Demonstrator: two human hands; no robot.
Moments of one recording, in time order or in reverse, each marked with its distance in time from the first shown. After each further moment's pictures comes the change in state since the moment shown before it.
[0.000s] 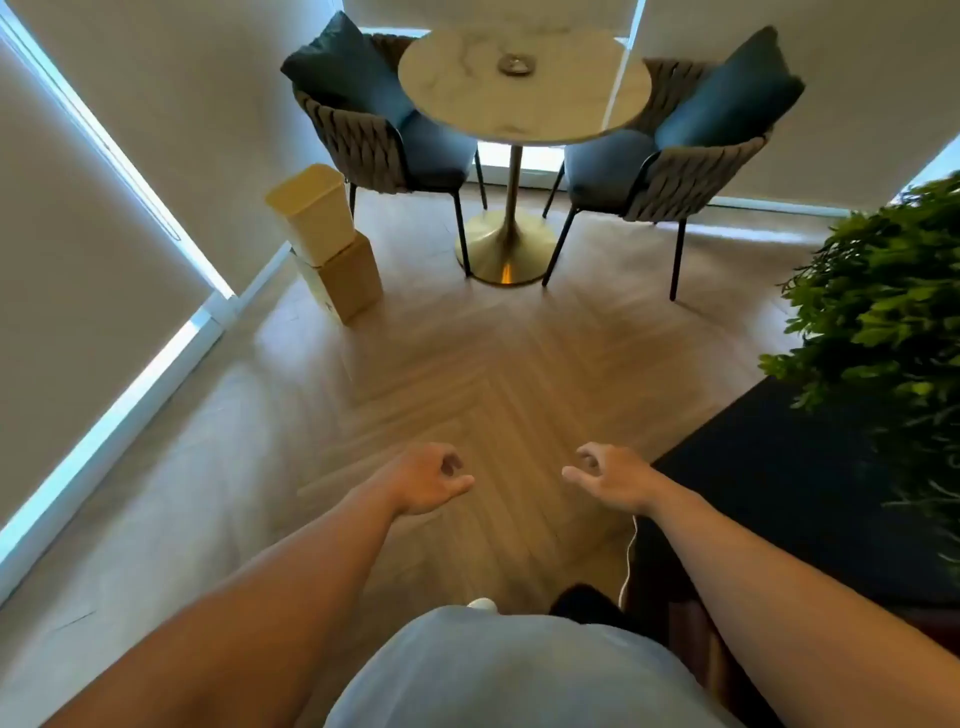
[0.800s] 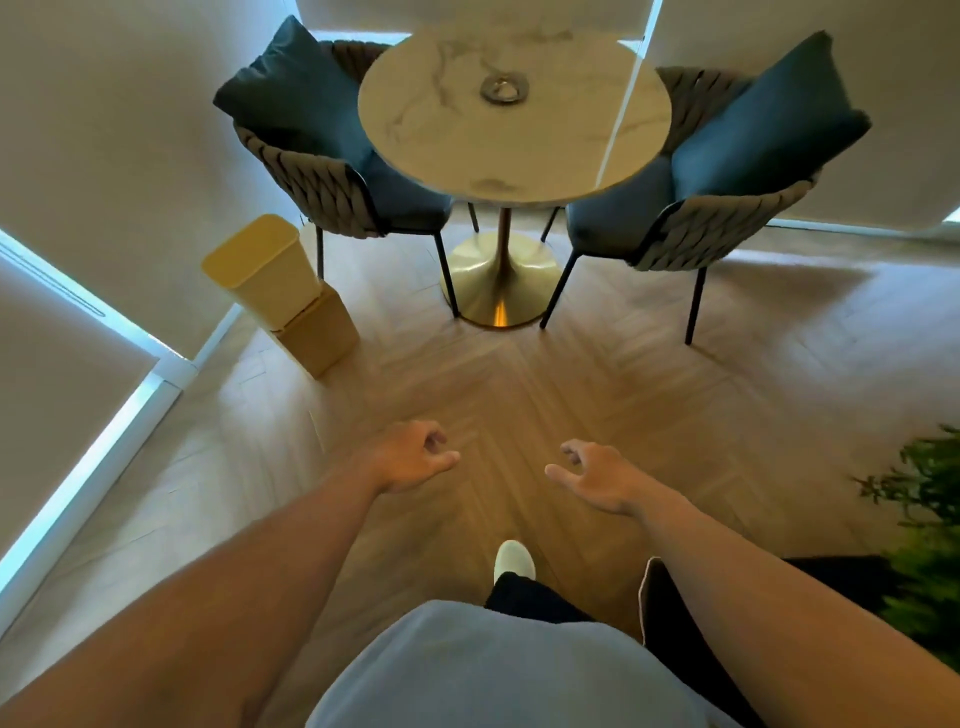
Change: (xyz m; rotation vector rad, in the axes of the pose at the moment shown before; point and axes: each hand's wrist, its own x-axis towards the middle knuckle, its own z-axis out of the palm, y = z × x) left_hand 0.288 0.059 -0.203 -0.014 -0.014 -0.065; right_hand 0.258 -0.046 -0.211 0.011 -0.023 -0.001
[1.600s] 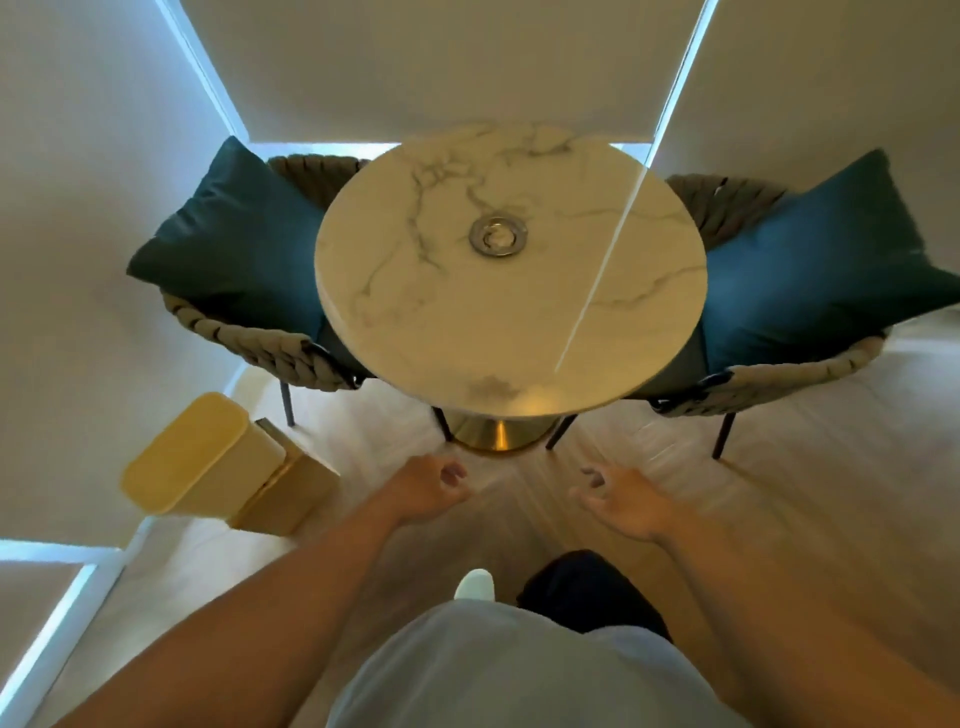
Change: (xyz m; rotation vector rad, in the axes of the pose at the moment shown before) left_hand 0.368 0.060 -0.264 -0.066 -0.036 0.047; right_hand 0.314 -0.105 -0.294 0.122 0.056 0.045
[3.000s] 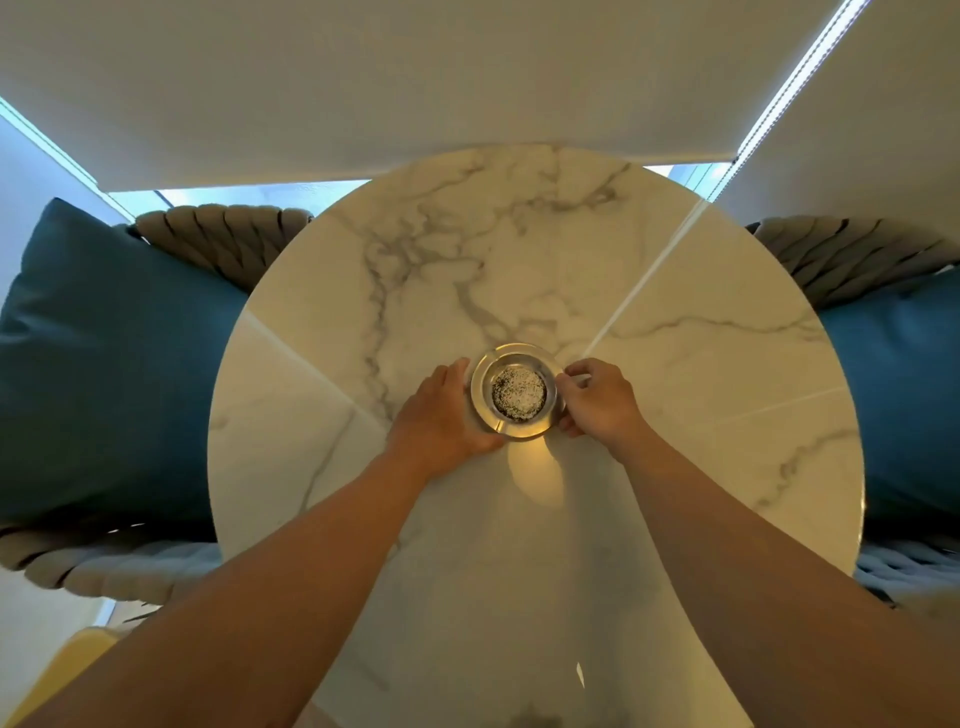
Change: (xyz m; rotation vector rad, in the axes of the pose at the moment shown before) left_hand 0.423 0.057 -0.229 0.084 0.259 0.096; right_hand 0.422 -0.181 -0.222 0.501 0.412 0.158
